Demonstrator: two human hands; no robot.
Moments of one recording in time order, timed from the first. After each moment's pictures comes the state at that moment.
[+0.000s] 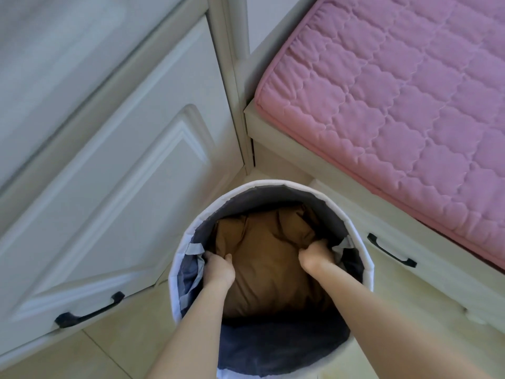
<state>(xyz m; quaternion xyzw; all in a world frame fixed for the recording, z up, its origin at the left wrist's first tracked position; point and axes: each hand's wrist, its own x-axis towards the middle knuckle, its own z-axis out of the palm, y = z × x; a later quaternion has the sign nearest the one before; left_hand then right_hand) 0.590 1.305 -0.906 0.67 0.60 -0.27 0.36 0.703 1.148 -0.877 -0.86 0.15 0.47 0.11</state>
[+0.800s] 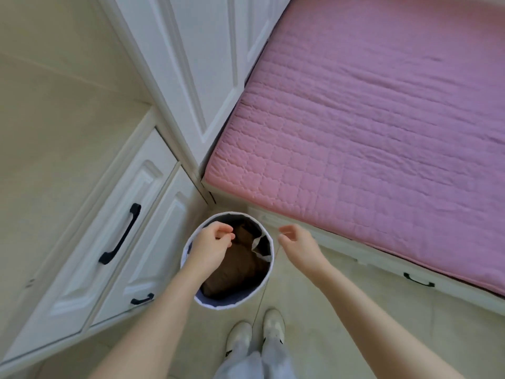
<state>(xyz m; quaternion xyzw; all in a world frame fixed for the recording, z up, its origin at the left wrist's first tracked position) 0.633 1.259 -0.494 0.76 0.32 -0.18 0.53 0.683 1.064 -0.473 -0.85 0.09 0.34 0.39</state>
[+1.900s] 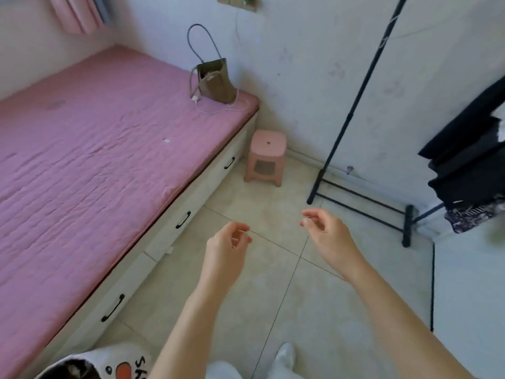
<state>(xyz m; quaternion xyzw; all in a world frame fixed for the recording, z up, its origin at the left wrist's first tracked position) 0.256 0.783 -0.192 0.75 -0.38 -0.36 0.41 0.072 0.694 -0.167 -0.66 0.58 -0.20 0.43</state>
